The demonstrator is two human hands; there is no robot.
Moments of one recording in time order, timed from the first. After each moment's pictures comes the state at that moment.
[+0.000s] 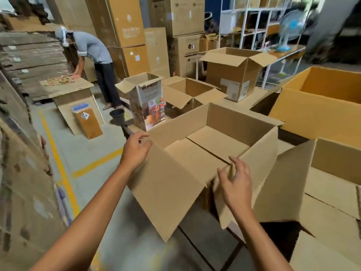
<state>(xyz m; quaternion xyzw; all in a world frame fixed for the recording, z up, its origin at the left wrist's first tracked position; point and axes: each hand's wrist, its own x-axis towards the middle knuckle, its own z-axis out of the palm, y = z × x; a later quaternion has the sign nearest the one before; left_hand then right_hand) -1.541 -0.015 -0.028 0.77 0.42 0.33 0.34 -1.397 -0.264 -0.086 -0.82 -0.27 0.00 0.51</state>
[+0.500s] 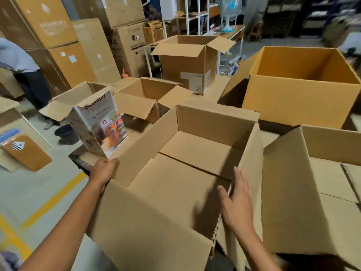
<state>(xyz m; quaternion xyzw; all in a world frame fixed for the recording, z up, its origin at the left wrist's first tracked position) -1.433 0.164 -0.085 0.75 0.51 0.16 0.39 -1.339 -0.198 -0.133 -0.89 -0.11 0.02 0.45</state>
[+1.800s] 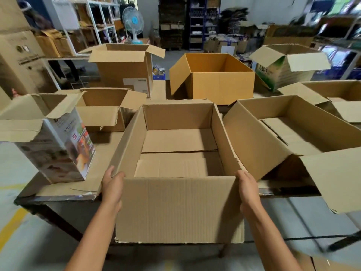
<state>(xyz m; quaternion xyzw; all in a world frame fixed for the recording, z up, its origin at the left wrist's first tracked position) -1.469 0.208 -0.111 0.66 0.31 0.11 0.68 -1.482 -0.129 -0.117 -0.68 0.28 -0.08 0.67</state>
